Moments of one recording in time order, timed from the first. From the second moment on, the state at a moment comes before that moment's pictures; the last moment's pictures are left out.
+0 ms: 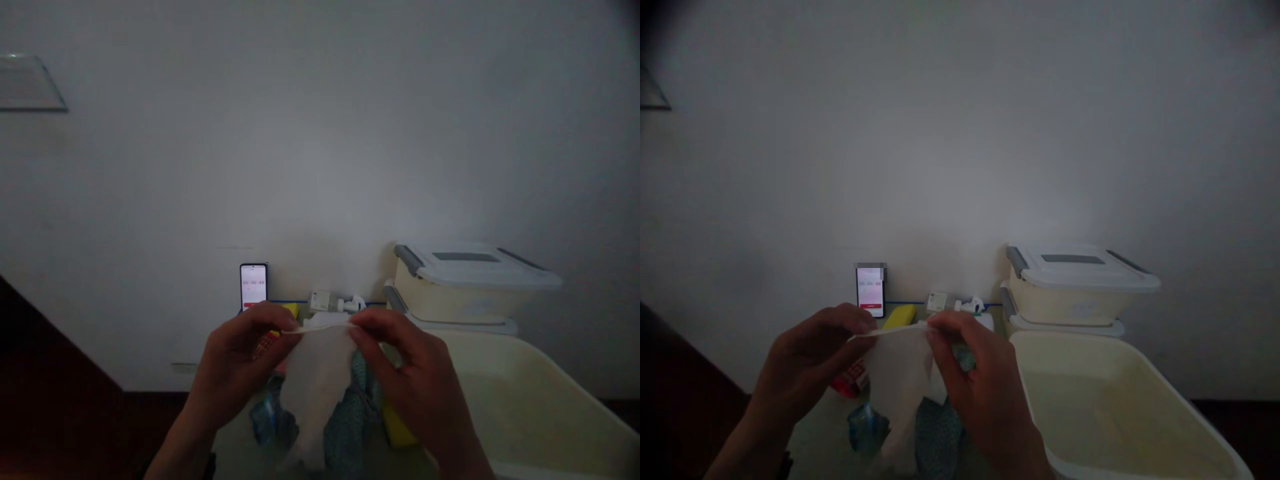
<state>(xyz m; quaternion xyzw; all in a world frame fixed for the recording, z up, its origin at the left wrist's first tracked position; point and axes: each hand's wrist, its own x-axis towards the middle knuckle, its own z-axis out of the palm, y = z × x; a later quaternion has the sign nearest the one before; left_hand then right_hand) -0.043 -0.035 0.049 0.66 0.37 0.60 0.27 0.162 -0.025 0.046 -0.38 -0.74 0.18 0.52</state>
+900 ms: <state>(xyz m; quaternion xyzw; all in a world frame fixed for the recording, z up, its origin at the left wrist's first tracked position) -0.019 -0.007 0.033 0.59 0.16 0.58 0.54 0.170 -0.025 0.046 -0.23 -0.62 0.56 0.50</state>
